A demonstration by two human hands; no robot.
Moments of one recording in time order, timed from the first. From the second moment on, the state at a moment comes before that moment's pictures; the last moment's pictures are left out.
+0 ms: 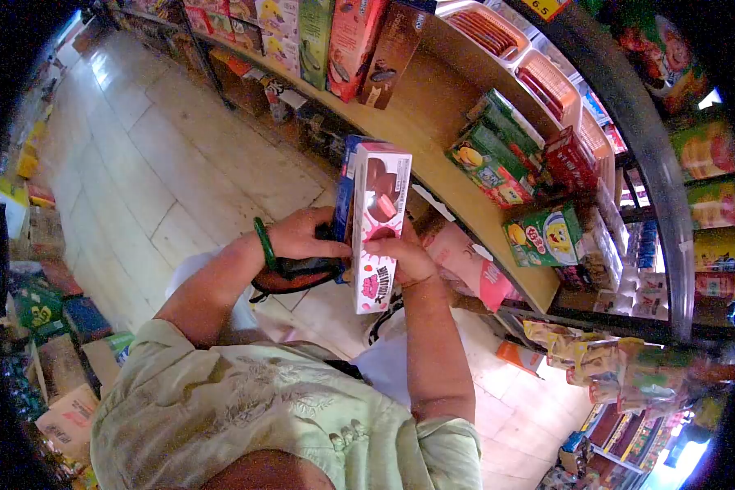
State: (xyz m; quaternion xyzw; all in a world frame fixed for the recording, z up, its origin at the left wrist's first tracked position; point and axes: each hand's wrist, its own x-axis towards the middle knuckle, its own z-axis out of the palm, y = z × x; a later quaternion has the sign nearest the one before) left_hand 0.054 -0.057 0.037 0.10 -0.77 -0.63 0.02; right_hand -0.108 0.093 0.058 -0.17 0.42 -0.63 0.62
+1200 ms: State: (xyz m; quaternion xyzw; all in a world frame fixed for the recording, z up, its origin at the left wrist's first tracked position) left_hand 0.080 -0.096 0.057 0.17 -0.79 -0.58 0.07; right_hand -0.179 0.032 0.186 -0.28 0.57 -0.72 0.26
